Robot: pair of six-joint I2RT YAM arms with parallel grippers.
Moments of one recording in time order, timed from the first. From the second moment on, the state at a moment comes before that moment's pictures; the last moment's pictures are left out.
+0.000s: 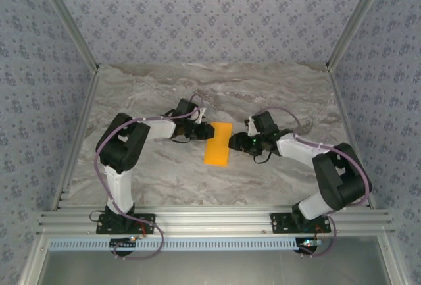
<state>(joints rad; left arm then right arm) -0.55 1.97 1.09 -0.03 0.55 -0.51 0.46 1.51 0.73 -0.18 -0.45 0.64</state>
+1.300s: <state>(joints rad) -0.64 1.31 0.67 0.07 0.36 -0.40 0.45 1.70 0.83 0.02 -0.57 0.82</state>
